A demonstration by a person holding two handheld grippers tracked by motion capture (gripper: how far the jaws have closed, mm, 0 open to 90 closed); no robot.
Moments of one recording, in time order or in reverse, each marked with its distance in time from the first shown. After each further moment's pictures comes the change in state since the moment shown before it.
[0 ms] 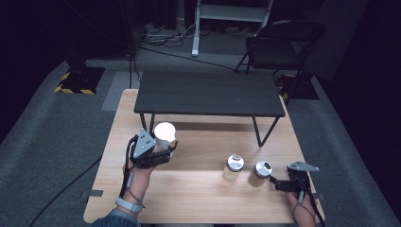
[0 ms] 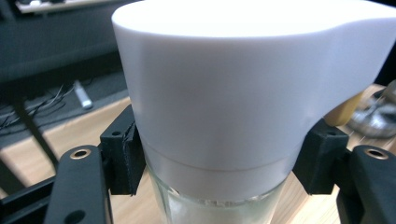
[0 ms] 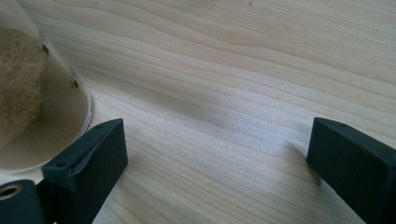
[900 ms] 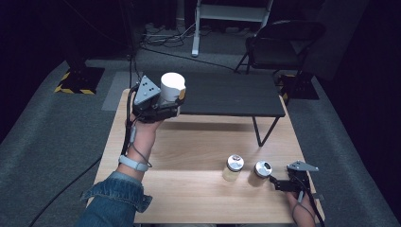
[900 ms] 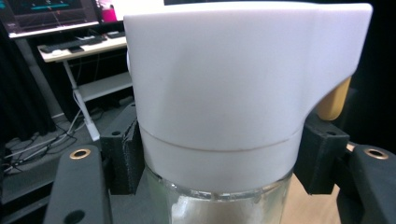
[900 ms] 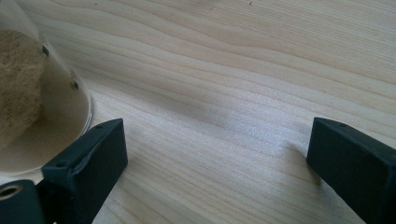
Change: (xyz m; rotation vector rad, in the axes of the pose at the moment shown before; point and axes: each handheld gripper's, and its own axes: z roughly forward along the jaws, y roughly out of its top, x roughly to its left) left arm 0.032 0.109 0.022 -0.091 0.038 0.000; right arm 0.001 0.000 0.000 -0.001 -0.003 0.003
